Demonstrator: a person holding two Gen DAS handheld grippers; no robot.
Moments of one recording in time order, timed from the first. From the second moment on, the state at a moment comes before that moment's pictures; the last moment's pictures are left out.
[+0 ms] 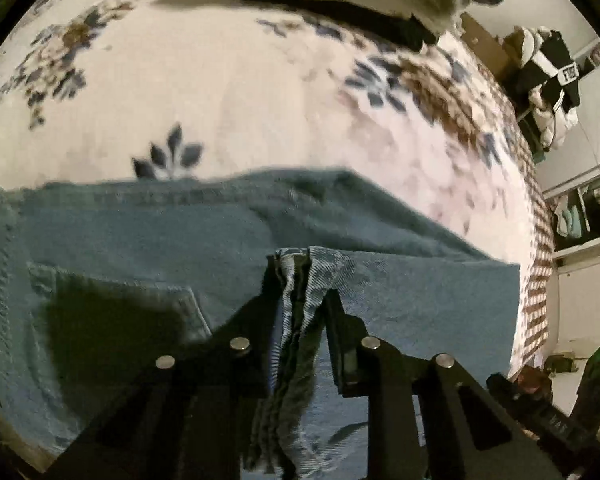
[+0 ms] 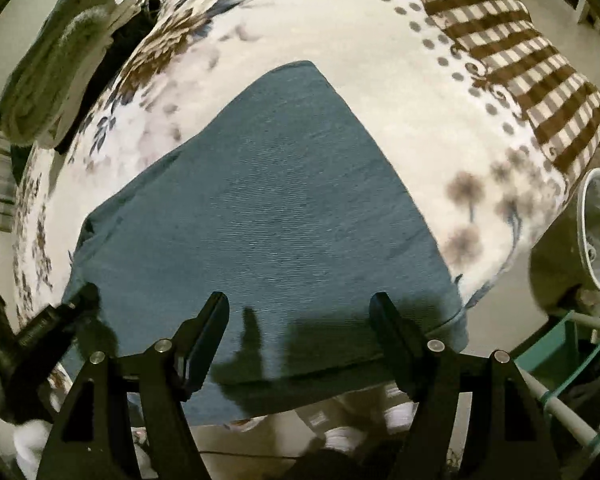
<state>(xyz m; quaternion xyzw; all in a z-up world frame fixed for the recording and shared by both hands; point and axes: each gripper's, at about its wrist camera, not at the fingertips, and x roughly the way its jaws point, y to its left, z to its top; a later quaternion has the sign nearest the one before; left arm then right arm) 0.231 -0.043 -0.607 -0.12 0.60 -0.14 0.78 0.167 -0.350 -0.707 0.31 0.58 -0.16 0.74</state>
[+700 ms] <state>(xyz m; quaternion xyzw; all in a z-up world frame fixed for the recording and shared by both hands) 0.178 0.039 -0.578 -0.19 0.60 -0.06 0.78 0.227 -0.249 -0.688 0.08 0.63 -0.13 0.77</state>
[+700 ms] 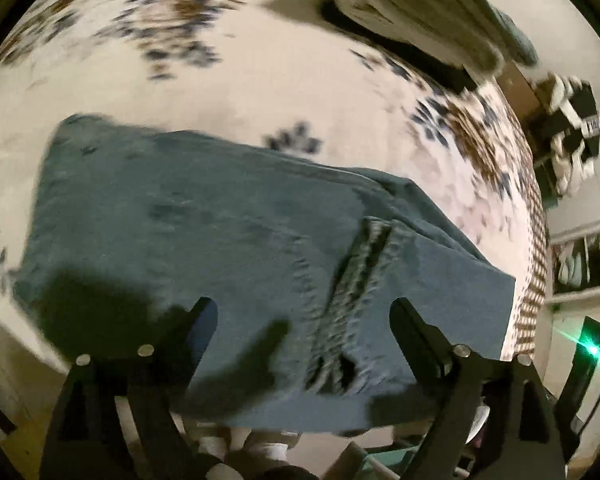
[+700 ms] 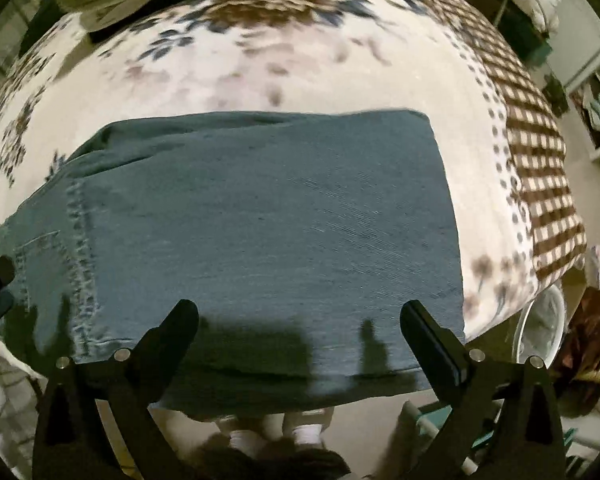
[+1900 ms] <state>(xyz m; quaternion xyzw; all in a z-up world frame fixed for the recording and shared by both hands) 0.103 0.230 -0.676 -0.54 0.40 0.10 0.73 0.273 -0.152 -0.703 0.09 0.67 -0.08 0.74</state>
